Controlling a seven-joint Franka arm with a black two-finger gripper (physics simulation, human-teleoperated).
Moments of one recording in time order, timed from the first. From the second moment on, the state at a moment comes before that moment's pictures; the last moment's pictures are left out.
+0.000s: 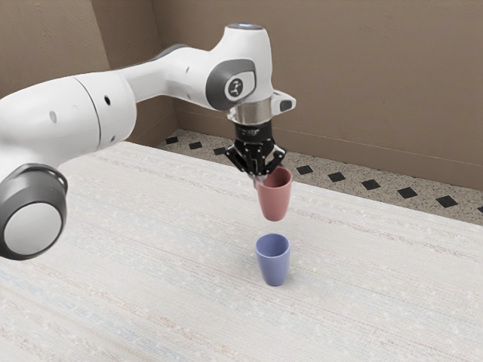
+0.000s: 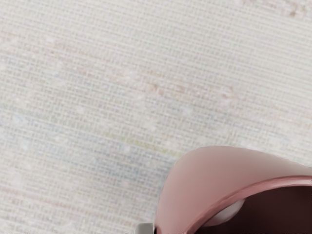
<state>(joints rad) -0.28 0.55 0.02 -1.22 -0.04 1.70 -0.52</state>
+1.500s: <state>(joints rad) -0.31 0.44 0.03 -1.38 -0.05 1.75 -0.52</state>
